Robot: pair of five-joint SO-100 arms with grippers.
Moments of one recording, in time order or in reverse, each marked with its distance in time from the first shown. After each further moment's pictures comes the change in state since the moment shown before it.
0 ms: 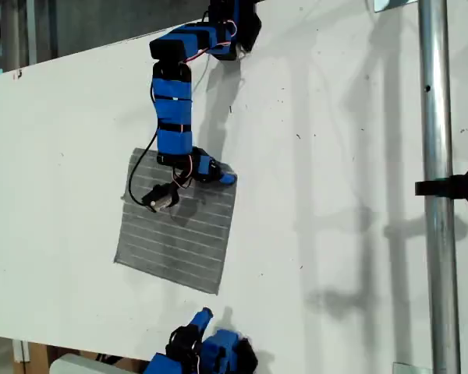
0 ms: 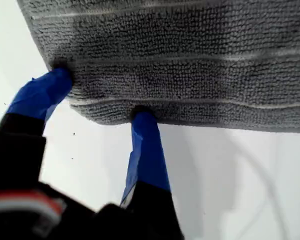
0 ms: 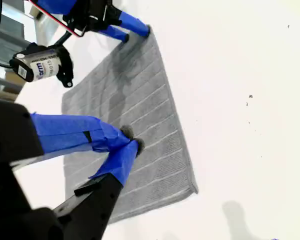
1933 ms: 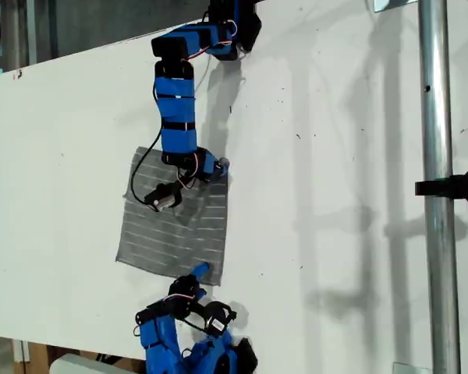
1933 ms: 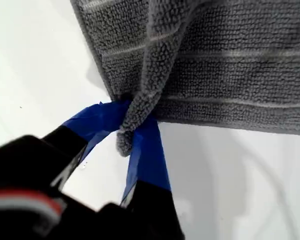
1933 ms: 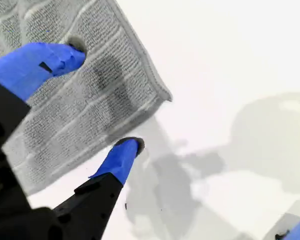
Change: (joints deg) arm 0 -30.4 -42.5 15.9 -30.6 27.0; arm 1 -3.0 2.4 2.4 -0.5 3.1
